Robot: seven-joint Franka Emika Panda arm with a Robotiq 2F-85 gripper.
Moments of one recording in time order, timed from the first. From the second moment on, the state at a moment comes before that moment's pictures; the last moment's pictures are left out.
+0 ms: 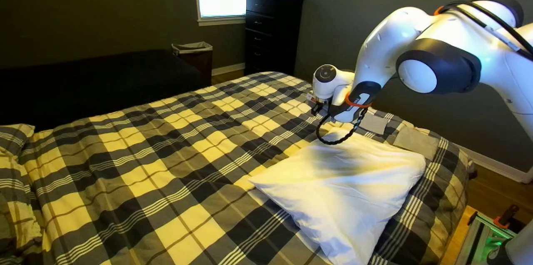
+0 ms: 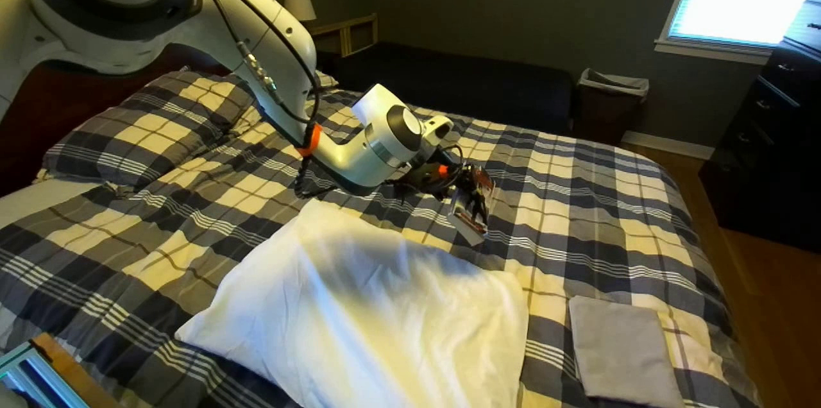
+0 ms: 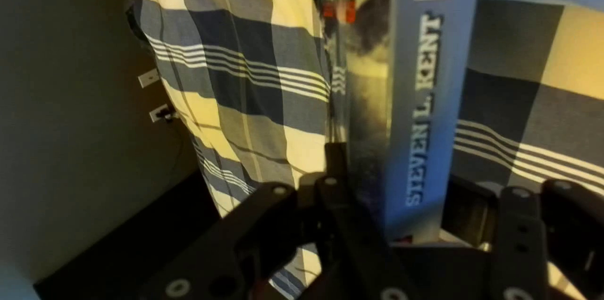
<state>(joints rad) 0.29 0.84 -0.68 -1.76 -0.67 2.94 0.44</state>
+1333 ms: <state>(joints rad) 0.21 1.02 -0.53 -1.54 -0.44 2.96 0.23</state>
